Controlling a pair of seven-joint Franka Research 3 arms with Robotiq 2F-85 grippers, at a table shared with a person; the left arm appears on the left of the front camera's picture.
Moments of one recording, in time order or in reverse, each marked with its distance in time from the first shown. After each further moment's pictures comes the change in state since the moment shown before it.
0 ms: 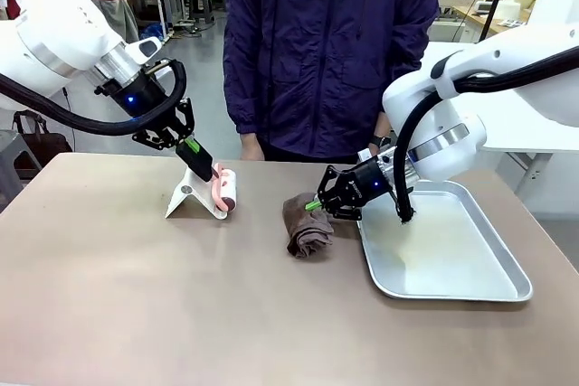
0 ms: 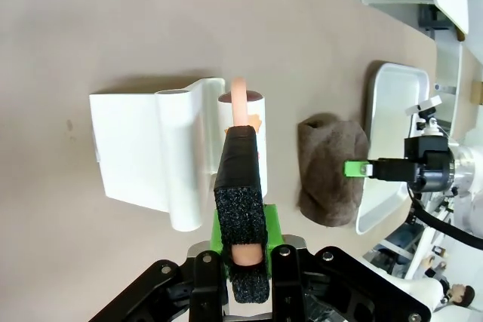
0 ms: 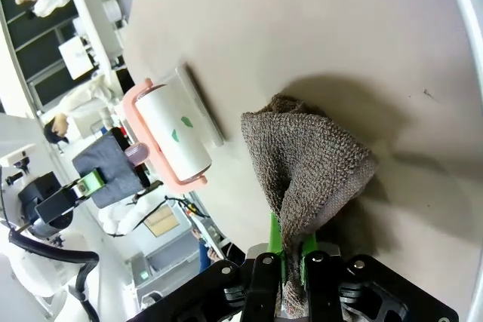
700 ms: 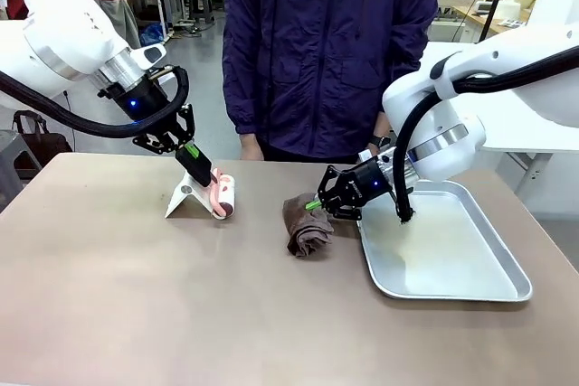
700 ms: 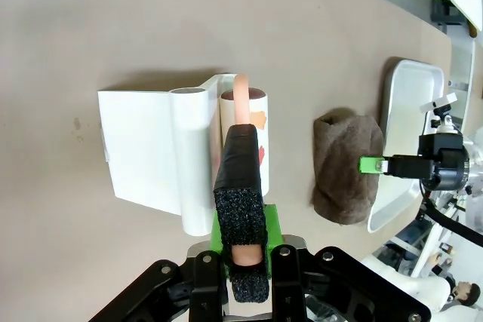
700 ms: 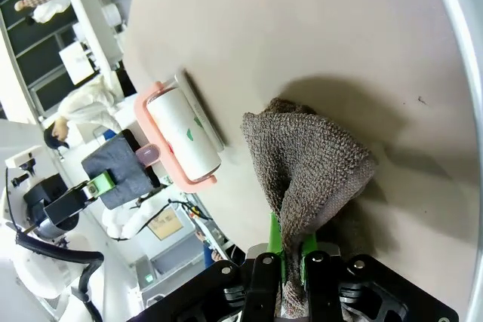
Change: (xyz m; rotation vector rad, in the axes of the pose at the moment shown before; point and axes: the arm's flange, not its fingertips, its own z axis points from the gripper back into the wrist) left arm 0.005 0.002 -0.009 0.033 0.030 -0.007; right arm 0.004 -0.001 -0.001 0.002 -0.002 -0.021
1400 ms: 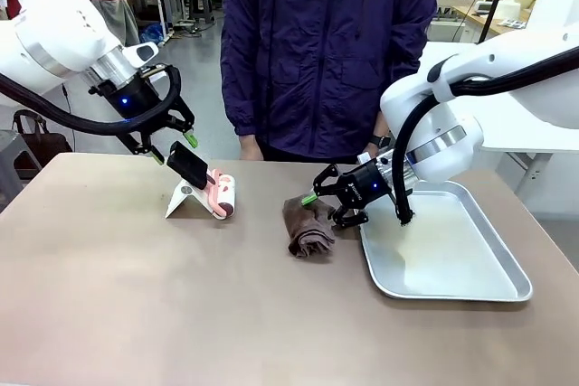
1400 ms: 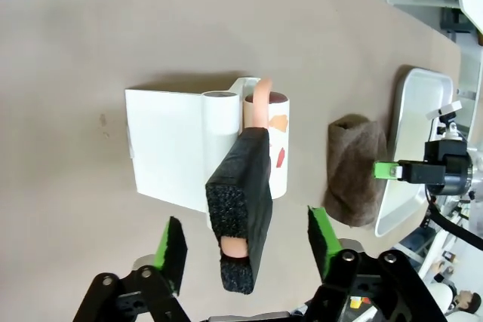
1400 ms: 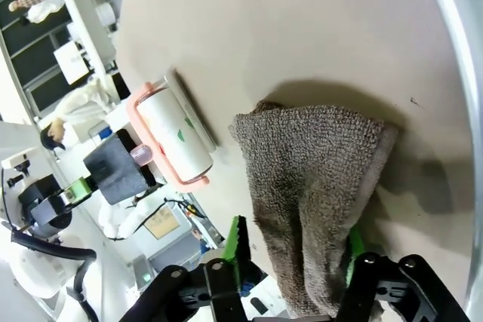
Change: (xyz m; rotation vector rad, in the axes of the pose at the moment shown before) left arm 0.003 0.012 0.012 0.031 -0.016 0.026; right arm 0.001 -0.004 -0.004 -0.018 0.012 -0.005
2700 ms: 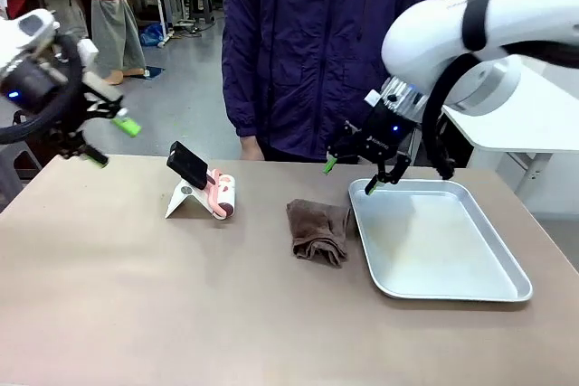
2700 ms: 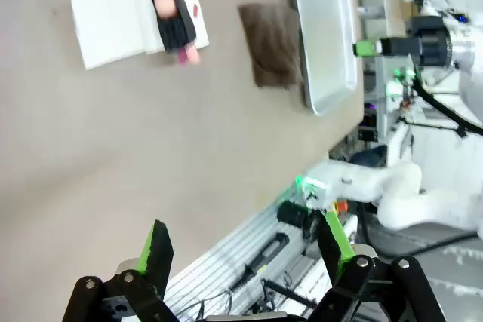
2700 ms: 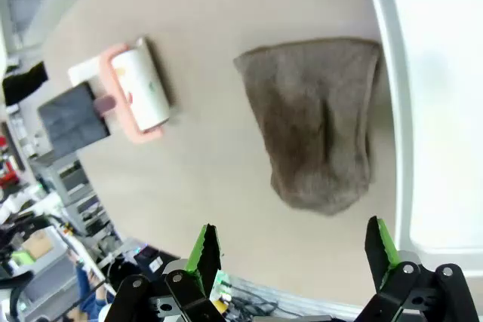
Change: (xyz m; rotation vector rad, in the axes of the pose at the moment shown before) left arm -0.129 0.064 0.102 -0.317 0.066 -0.236; right arm -0.083 0.104 0.092 -0.444 -0.123 0.205
